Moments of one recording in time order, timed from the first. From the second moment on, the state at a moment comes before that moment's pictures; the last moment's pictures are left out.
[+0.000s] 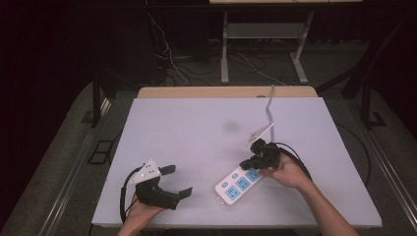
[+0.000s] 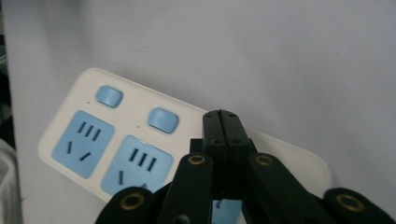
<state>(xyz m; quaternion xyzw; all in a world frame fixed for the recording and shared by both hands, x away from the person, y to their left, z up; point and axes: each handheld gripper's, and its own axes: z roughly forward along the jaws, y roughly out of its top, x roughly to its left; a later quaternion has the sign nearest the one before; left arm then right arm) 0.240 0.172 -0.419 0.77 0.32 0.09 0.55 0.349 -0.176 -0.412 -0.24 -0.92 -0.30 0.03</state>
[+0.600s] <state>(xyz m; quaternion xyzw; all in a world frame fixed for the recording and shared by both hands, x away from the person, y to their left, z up) 0.241 0.173 -0.419 0.77 0.32 0.08 0.55 0.349 -0.174 -0.411 -0.23 -0.92 -0.31 0.03</state>
